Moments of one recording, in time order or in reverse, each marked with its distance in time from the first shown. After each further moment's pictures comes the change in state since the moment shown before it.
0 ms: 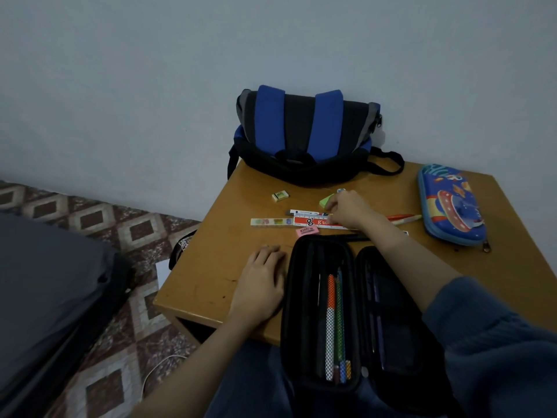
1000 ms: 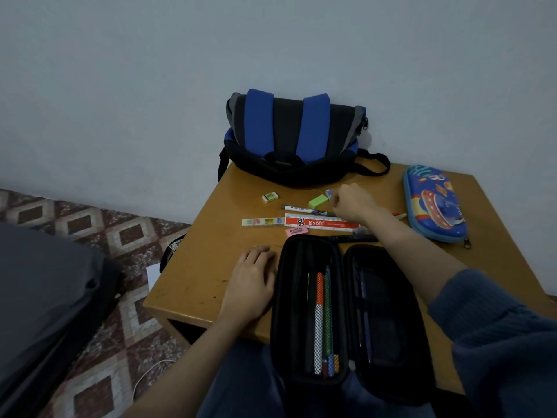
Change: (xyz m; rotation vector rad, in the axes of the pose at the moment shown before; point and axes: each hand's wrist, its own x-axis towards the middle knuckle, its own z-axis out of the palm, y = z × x) left_hand -0.001 0.003 -0.002 0.013 0.009 0.008; right_hand -0.009 0.014 -0.021 -0.099 0.065 0.021
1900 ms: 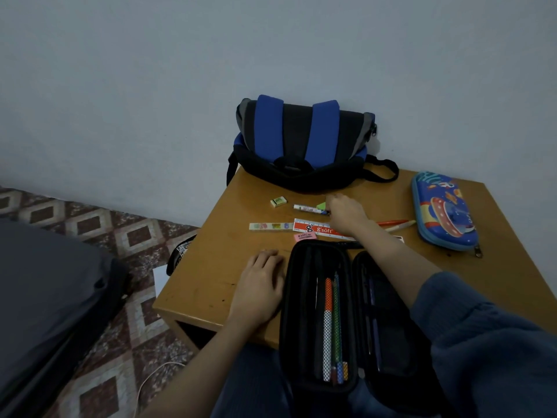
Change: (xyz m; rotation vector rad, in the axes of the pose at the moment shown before) left_hand 0.000 0.001 0.000 0.009 0.020 0.006; right_hand 0.007 -0.021 0.024 -0.125 0.054 -0.075
